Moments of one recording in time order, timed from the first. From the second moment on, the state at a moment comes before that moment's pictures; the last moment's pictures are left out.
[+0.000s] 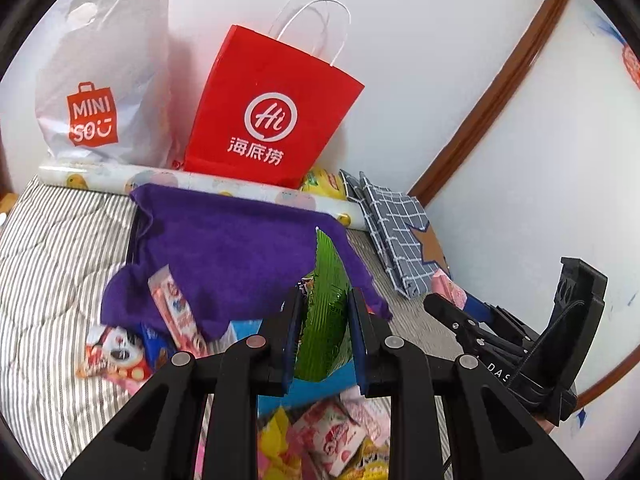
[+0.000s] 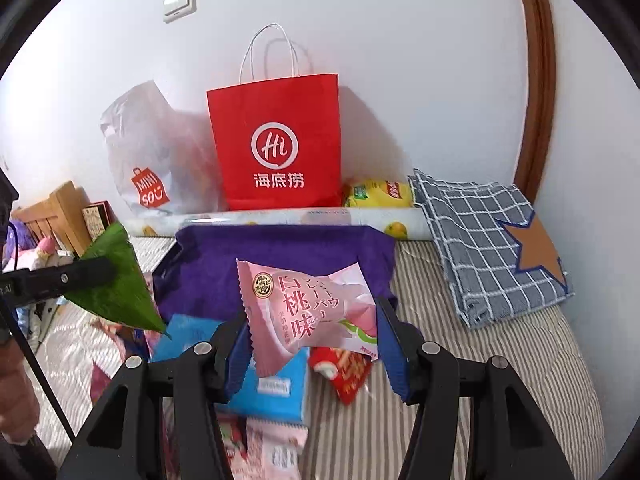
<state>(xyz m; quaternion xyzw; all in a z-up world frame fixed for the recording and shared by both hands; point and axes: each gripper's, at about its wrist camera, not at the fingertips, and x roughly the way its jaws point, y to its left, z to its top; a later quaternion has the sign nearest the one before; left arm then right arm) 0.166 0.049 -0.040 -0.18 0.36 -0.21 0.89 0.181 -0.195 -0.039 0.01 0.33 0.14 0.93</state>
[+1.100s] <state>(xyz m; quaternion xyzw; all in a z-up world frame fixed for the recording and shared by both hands) 0.273 0.109 -0.111 -0.19 0.41 -0.12 0.89 0.313 -0.181 -0.108 0.00 0.40 0.15 0.91</state>
